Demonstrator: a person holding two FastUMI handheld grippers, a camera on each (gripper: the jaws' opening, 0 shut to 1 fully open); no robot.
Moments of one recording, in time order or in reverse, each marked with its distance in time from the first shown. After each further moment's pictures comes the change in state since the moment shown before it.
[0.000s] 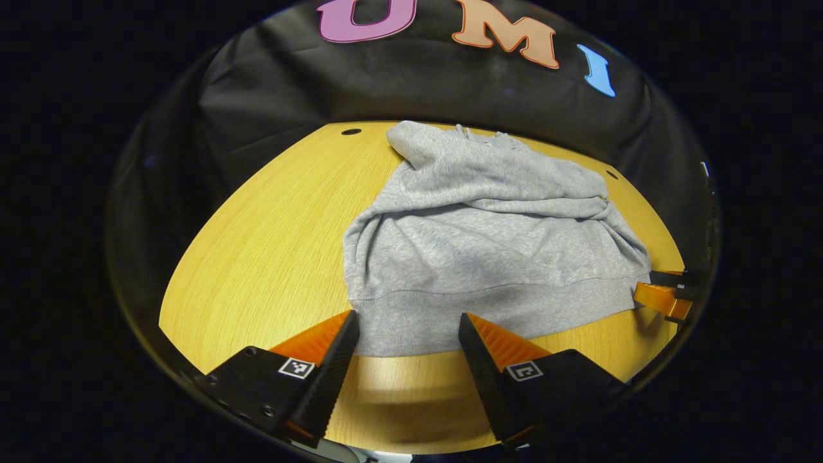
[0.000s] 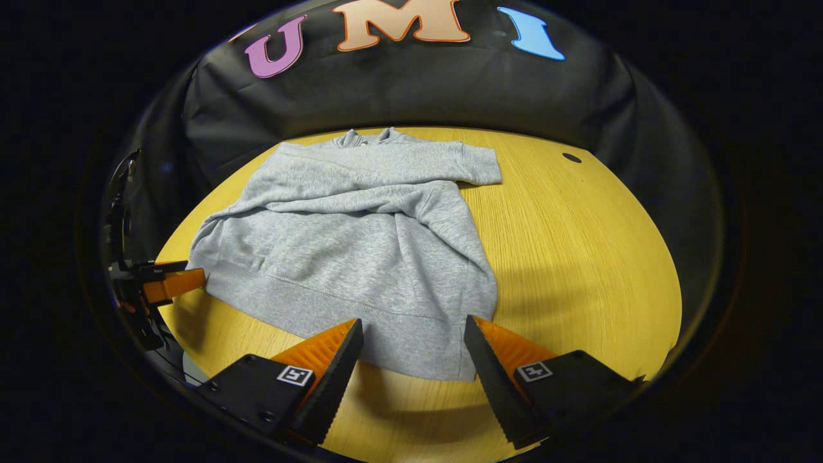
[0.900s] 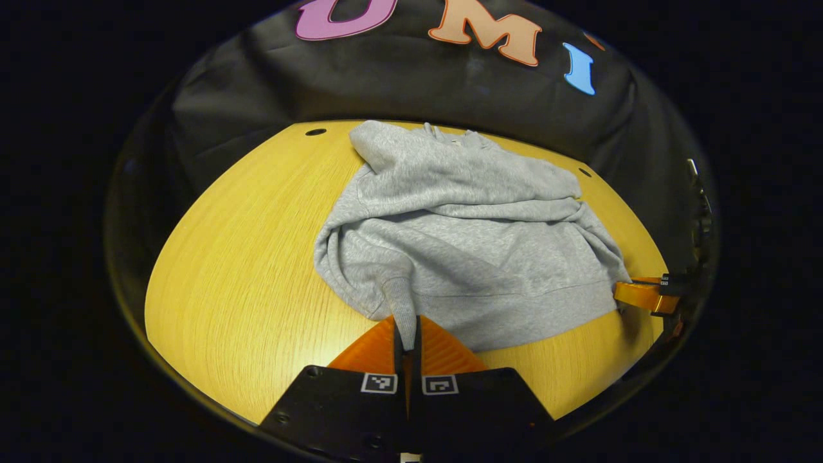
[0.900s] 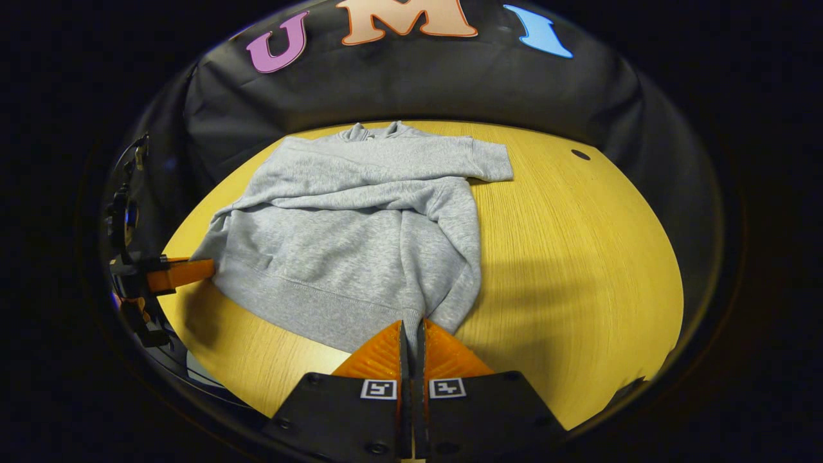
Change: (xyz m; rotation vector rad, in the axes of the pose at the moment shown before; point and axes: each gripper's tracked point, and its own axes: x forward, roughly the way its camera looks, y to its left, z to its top) left arm 0.012 -0.029 0.010 0.007 0.027 -0.135; right arm -0.001 0.010 0.004 0.008 0.046 0.023
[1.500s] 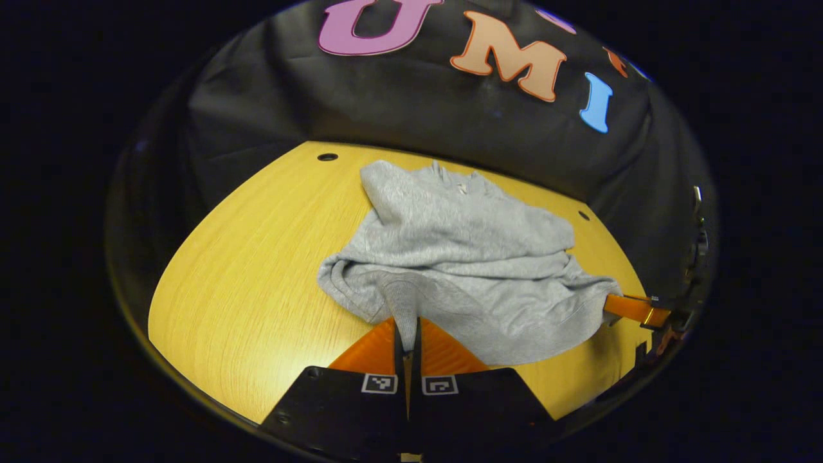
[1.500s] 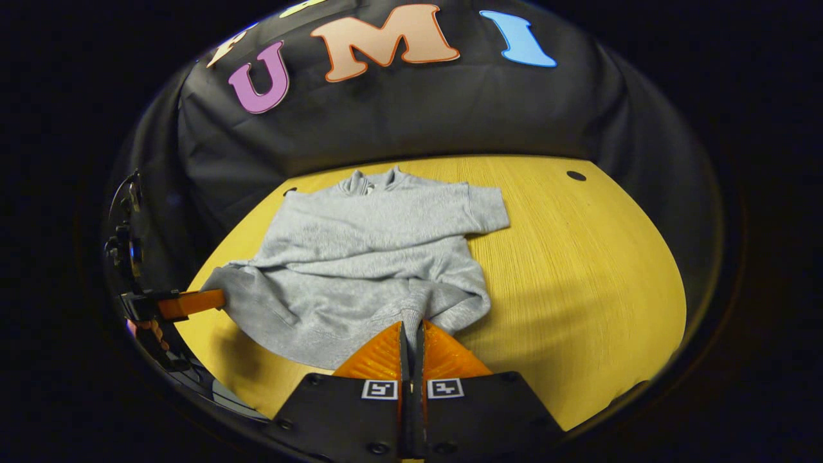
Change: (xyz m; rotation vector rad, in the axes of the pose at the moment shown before) left arm -0.022 -0.005 0.079 -0.107 -0.138 -0.002; right arm -0.014 0.006 0.092 0.110 -0.154 0.055
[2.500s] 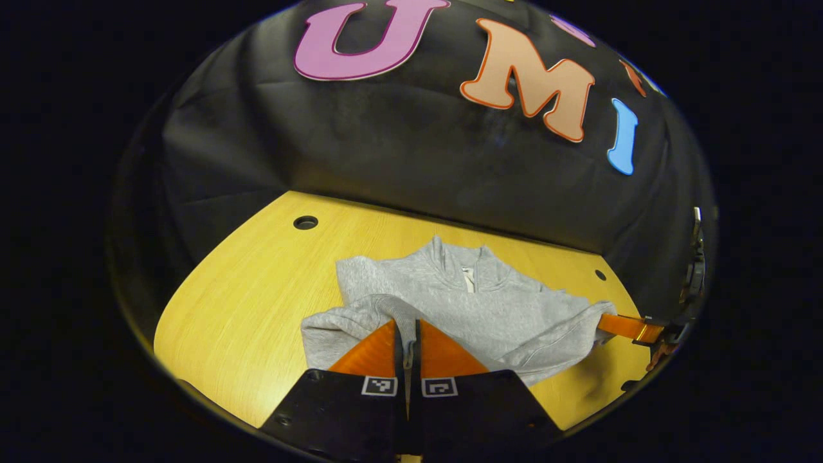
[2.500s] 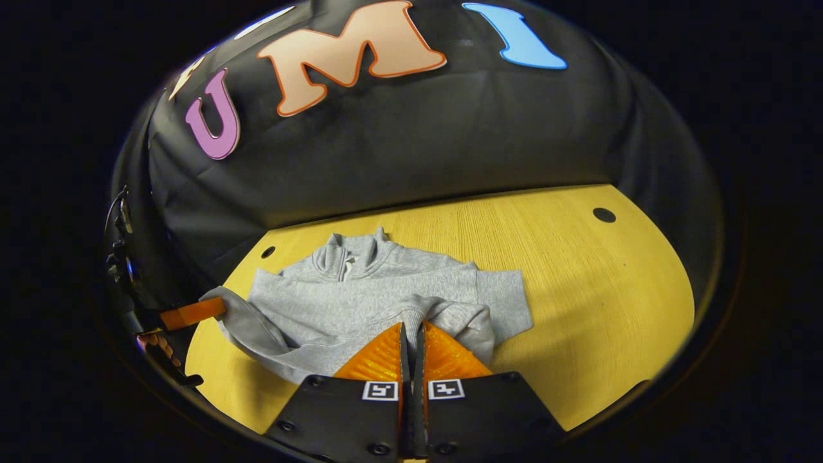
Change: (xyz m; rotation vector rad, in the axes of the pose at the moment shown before) left arm 0.113 -0.009 0.128 -0.008 -0.115 0.028; right arm 0.119 -0.018 0.112 0.081 -0.050 -0.009
